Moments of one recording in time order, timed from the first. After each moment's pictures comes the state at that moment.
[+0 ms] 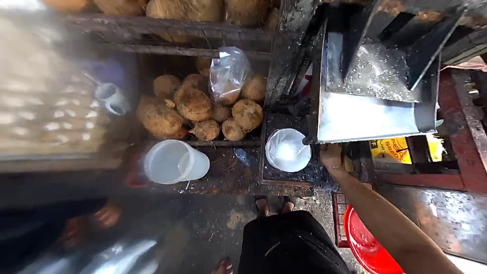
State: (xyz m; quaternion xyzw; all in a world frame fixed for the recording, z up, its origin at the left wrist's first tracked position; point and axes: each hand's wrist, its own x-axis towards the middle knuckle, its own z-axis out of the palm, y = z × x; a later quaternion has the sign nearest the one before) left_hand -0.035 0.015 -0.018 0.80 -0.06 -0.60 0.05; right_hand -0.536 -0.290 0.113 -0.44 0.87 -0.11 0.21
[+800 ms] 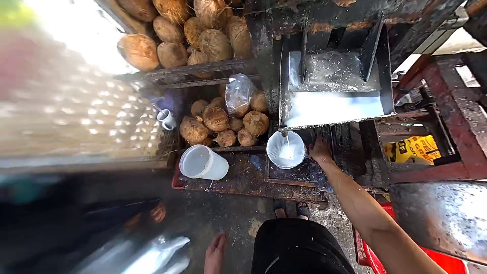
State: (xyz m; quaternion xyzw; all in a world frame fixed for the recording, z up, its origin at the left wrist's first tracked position) left_hand -0.056 -0.045 0.088 0.79 -0.29 -0.48 0.26; right_hand -0.530 -0.312 0.087 -0.45 0.83 -0.09 0.31
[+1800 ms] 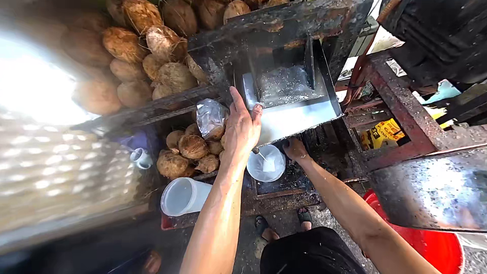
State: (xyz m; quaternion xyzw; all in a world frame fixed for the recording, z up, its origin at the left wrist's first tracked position) left_hand -0.375 -0.370 0.346 0.57 -0.78 -0.16 0.19; right_hand -0.527 -0.325 0.144 -0.41 0.79 -0.21 0.41
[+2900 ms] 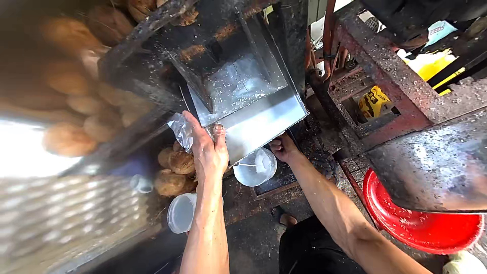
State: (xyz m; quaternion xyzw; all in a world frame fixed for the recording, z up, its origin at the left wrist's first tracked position) left_hand -0.377 -0.375 0.312 0.59 -0.77 -0.13 0.20; right_hand -0.532 -0.320 0.104 0.18 0.21 -0.67 0.69
